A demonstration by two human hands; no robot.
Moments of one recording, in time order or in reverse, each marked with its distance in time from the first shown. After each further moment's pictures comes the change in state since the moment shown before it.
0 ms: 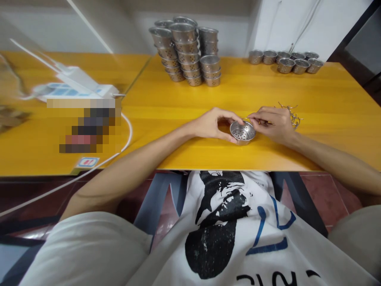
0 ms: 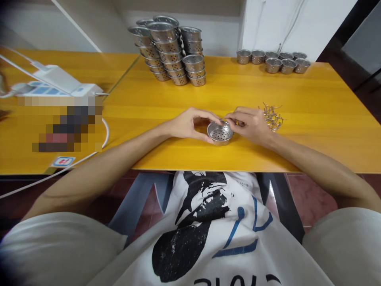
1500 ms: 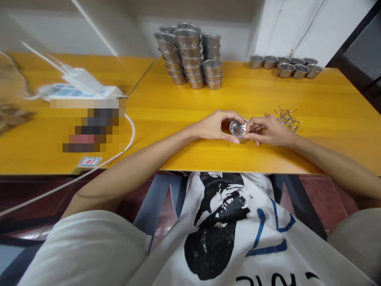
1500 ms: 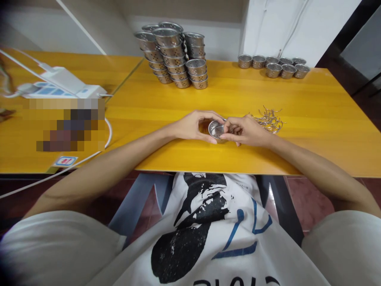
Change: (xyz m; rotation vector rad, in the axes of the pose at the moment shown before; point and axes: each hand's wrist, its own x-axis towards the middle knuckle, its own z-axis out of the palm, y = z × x) left_hand 0.005 -0.003 -0.001 0.128 0.023 0.015; right_hand 0.007 -0.009 -0.009 0.606 -0.486 0.394
